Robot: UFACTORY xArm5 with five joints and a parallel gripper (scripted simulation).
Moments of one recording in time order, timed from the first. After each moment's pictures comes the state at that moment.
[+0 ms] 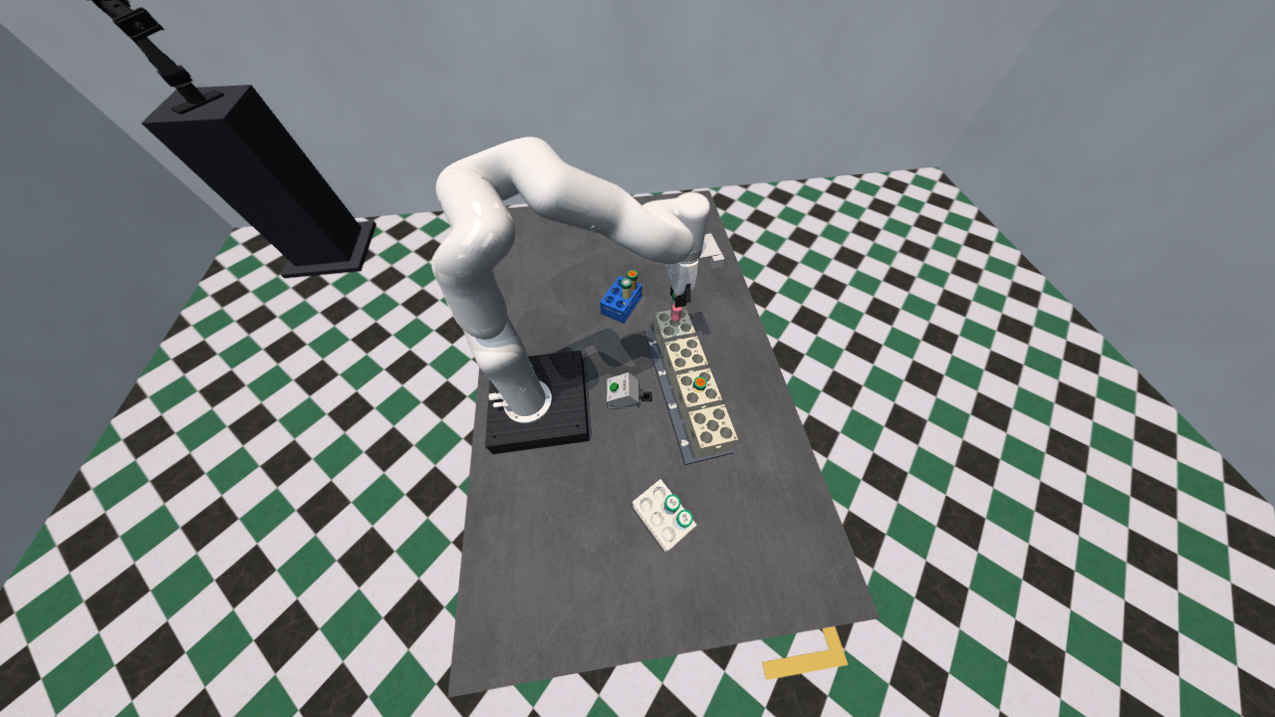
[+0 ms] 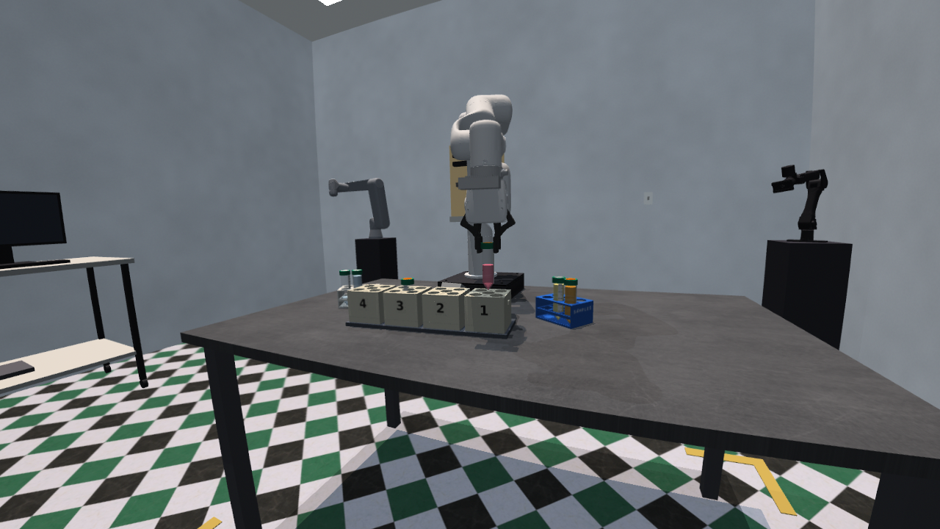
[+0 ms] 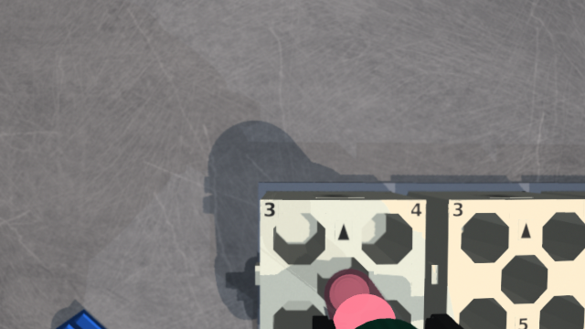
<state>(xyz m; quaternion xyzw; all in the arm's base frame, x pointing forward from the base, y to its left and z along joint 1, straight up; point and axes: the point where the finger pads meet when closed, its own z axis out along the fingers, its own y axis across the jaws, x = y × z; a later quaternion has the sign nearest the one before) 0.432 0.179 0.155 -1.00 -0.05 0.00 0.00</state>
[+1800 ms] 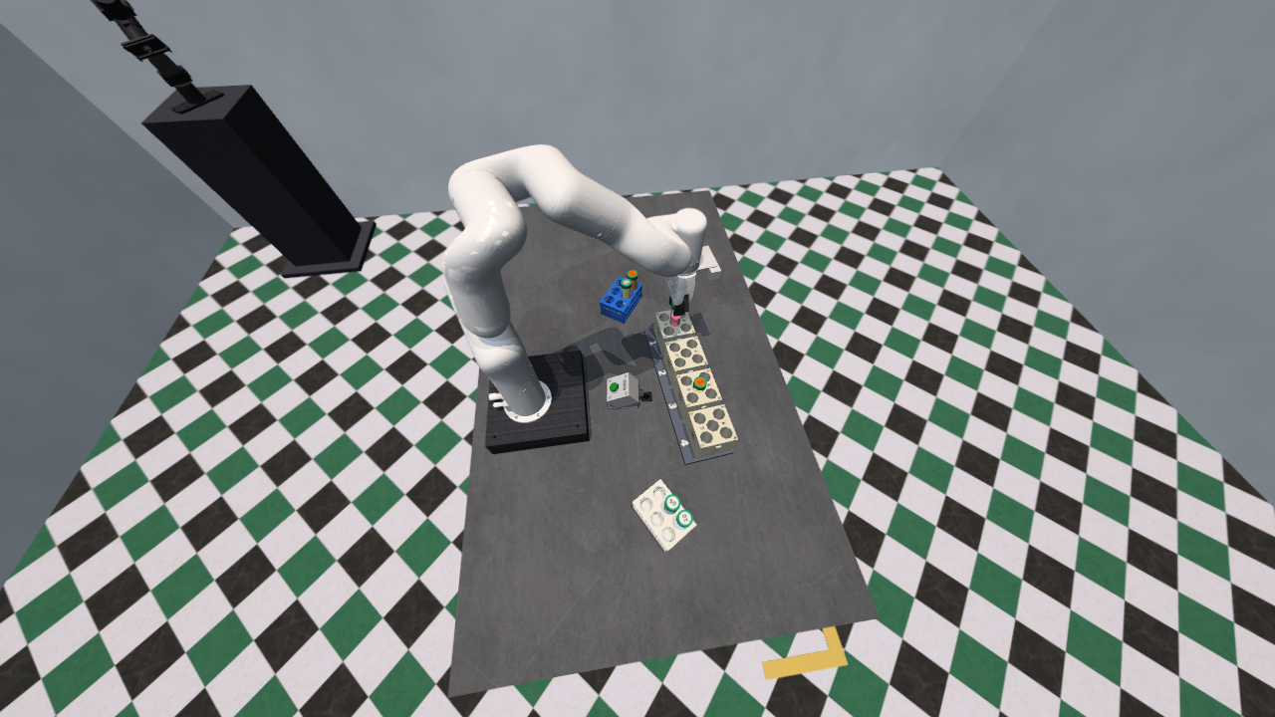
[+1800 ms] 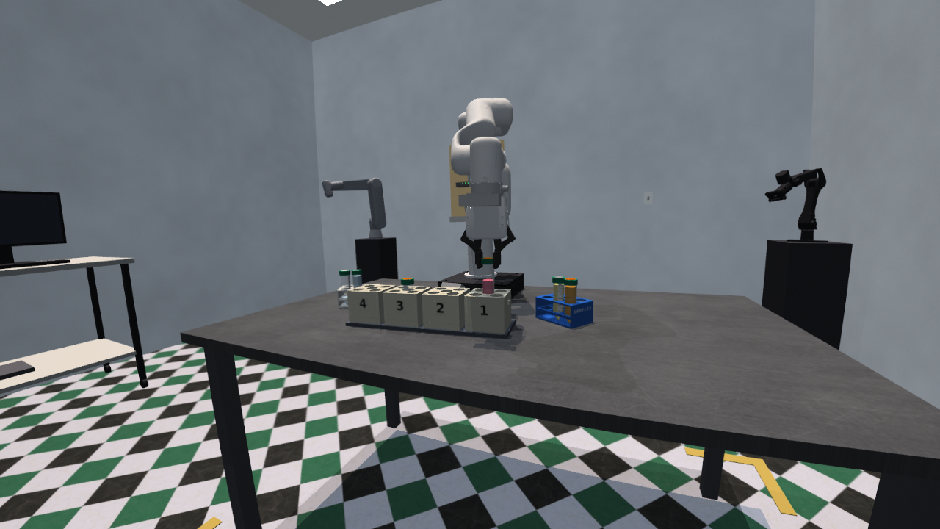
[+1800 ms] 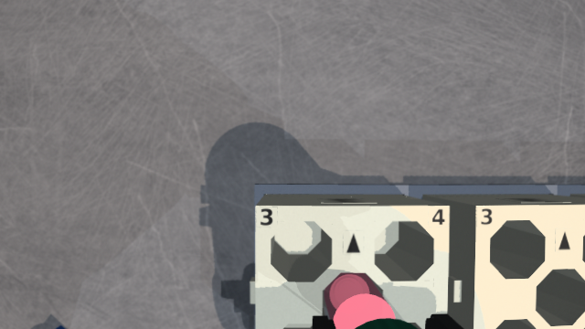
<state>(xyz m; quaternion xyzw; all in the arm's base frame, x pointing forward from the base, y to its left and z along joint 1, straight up) 0.432 0.179 0.117 -1.00 -0.05 0.00 0.00</state>
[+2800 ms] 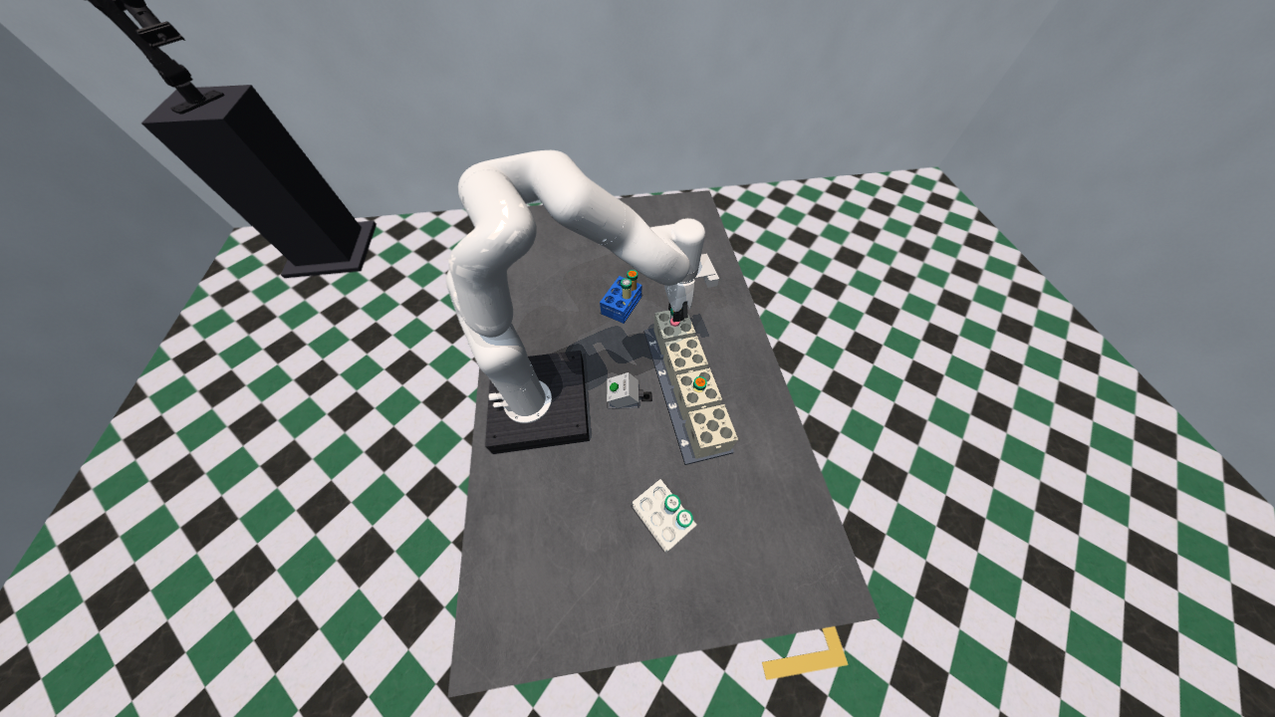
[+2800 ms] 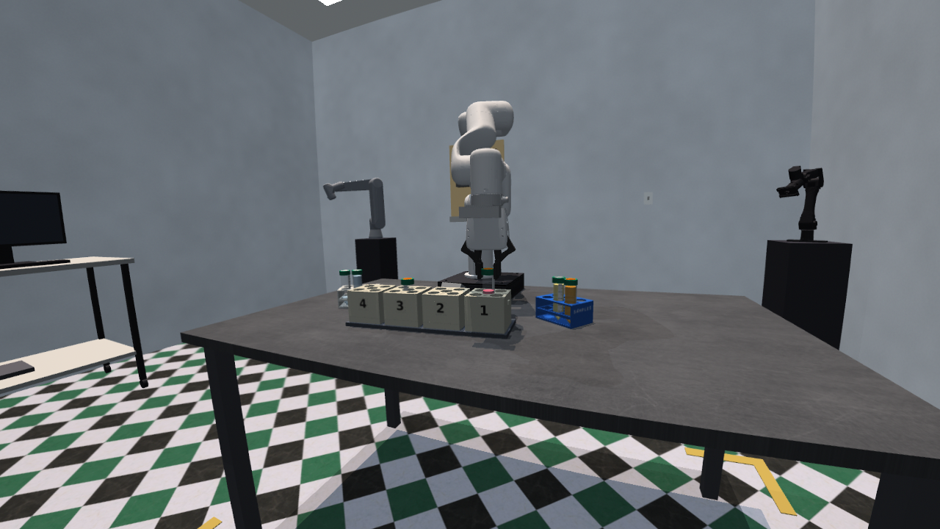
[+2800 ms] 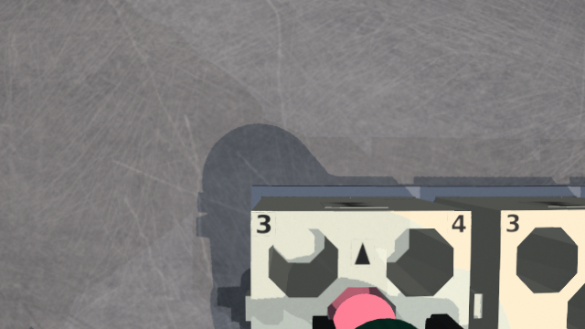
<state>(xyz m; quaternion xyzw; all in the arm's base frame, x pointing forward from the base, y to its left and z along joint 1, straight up) 0.432 0.179 0.091 -1.00 -0.05 0.00 0.00</state>
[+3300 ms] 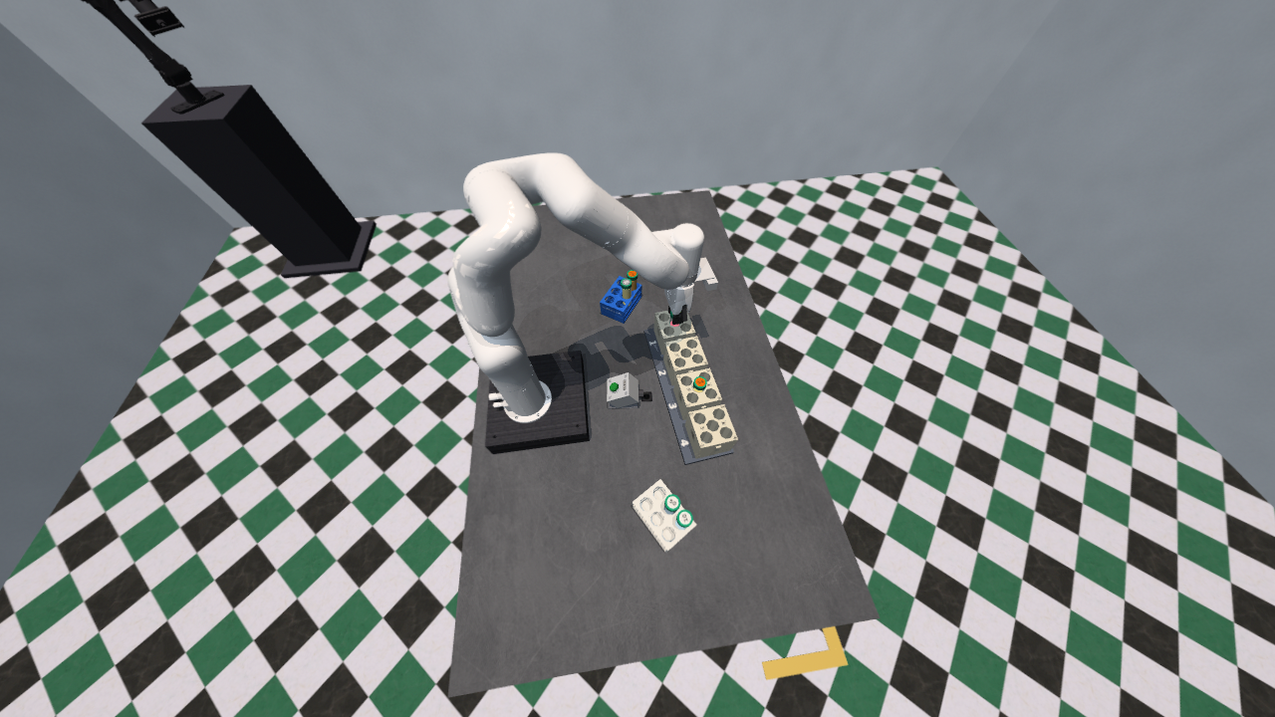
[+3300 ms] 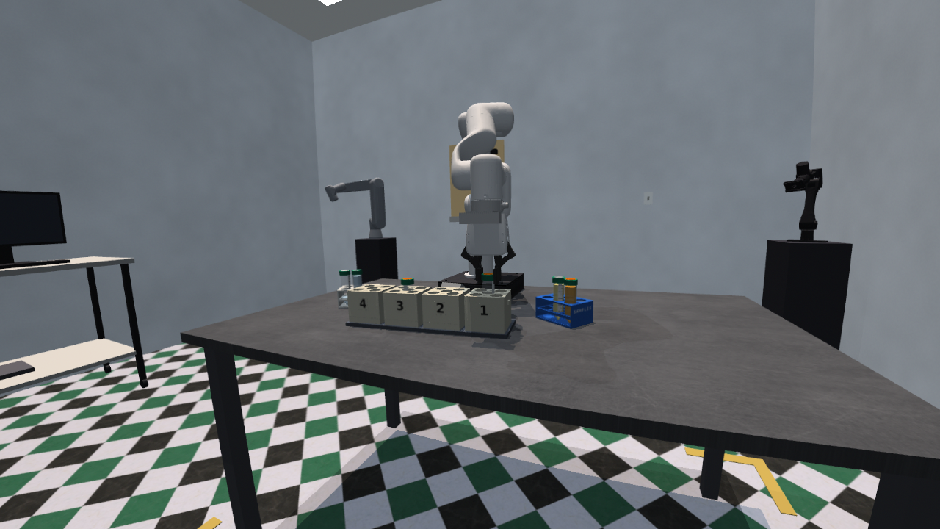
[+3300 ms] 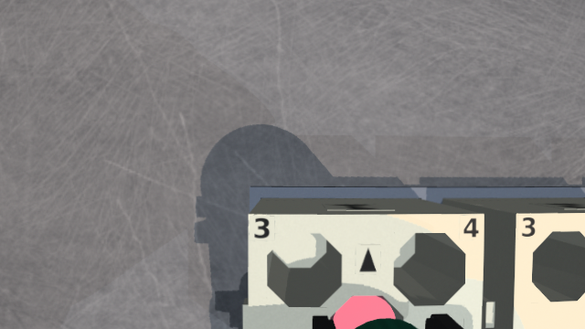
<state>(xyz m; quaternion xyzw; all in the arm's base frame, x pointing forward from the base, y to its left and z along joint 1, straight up) 0.432 0.179 0.078 -1.00 -0.05 0.00 0.00</state>
